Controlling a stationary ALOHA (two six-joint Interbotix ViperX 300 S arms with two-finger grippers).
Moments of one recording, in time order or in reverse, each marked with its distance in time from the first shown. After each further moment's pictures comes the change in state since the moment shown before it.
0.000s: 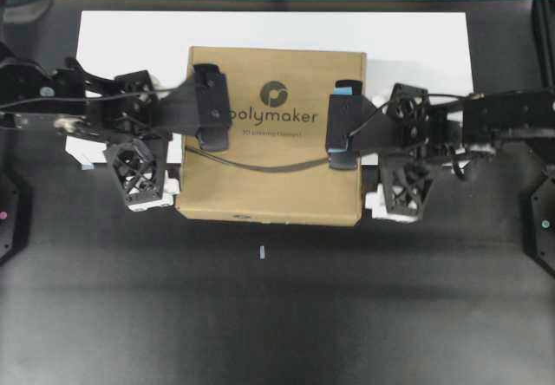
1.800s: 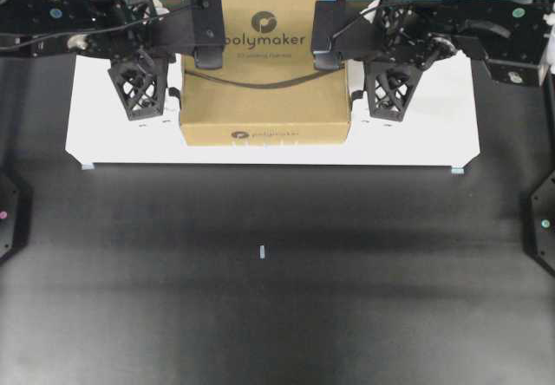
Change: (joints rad) left arm 0.287 0.060 -0.014 0.006 -0.112 0.311; right arm -0.307 0.164 -0.121 0.087 -0.041 -0.344
